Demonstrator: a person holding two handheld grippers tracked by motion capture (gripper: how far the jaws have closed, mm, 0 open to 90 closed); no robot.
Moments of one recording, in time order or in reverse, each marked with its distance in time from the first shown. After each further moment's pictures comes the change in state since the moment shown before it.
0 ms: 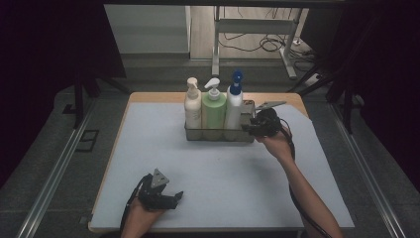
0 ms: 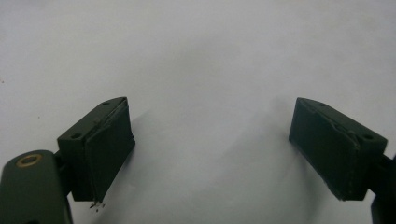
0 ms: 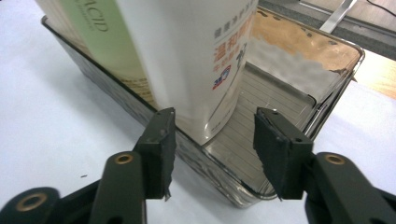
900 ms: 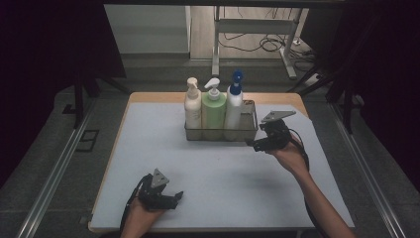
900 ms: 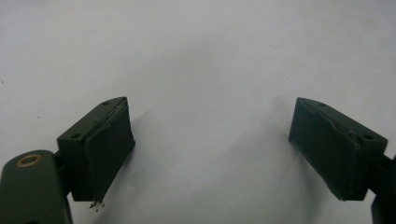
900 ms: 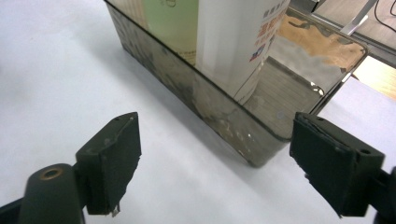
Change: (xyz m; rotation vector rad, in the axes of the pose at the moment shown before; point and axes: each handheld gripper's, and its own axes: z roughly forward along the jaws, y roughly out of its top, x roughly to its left) left arm 0.000 0.000 0.000 0.000 0.000 0.000; right arm 0.022 -0.019 -0.046 -0.007 0.035 -0.106
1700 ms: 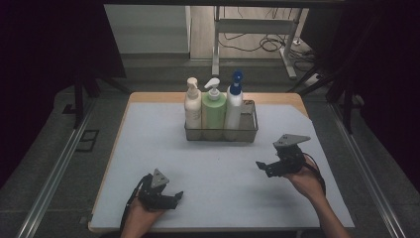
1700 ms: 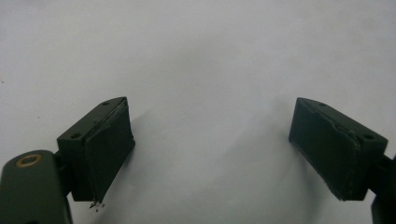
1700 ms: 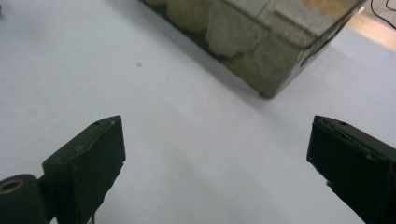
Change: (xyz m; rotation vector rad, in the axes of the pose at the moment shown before) left arm 0.000 0.000 0.000 0.000 0.000 0.000; right arm 0.020 -0.063 -0.031 0.024 -0.020 -0.034
